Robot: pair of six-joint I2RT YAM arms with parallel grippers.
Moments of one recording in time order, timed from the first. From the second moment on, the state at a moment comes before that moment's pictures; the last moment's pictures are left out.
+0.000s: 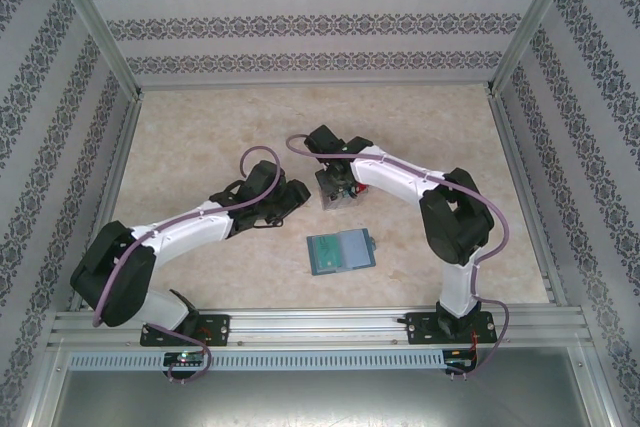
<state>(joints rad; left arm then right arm) -0.62 1.44 0.80 -0.16 0.08 -1.18 0.69 1.93 1.47 -0.79 0.22 0.26</state>
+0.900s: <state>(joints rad) -0.62 1.42 0.78 -0.17 0.06 -1.18 0.72 1.99 1.50 -0.80 0.44 0.23</state>
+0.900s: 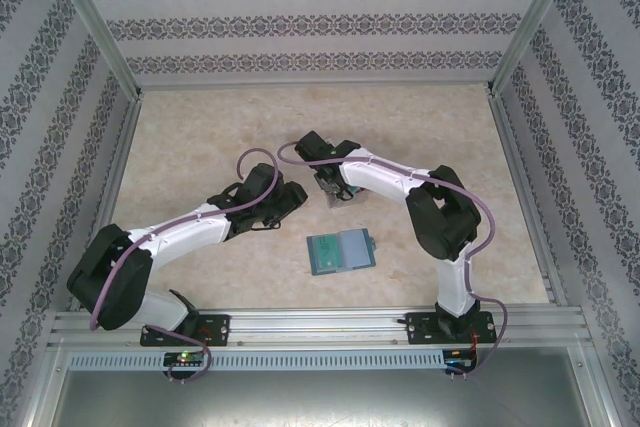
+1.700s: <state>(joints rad) -0.62 1.43 0.78 -0.17 0.06 -1.18 0.67 1.96 1.46 -0.79 0.42 0.23</state>
